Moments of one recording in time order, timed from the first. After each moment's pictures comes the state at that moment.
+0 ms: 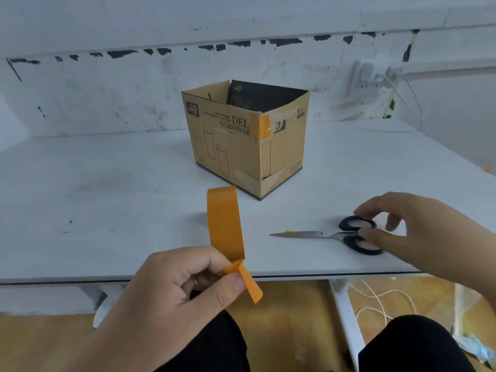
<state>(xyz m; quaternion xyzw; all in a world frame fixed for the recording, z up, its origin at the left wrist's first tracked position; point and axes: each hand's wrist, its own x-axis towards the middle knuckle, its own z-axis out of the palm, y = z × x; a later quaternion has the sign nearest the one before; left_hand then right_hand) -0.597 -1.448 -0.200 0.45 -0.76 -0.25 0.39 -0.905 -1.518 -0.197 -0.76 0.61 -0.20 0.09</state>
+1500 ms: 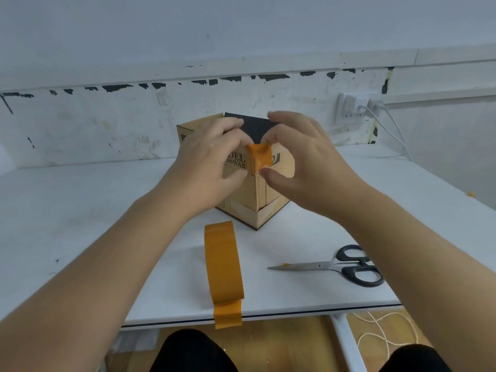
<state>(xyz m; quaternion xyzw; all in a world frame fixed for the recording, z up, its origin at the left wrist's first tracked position) -0.611 -1.607 -0.129 0.44 -0.83 0.12 0.33 -0.802 -1.601 -0.136 -0.82 0.42 -0.39 -0.04</state>
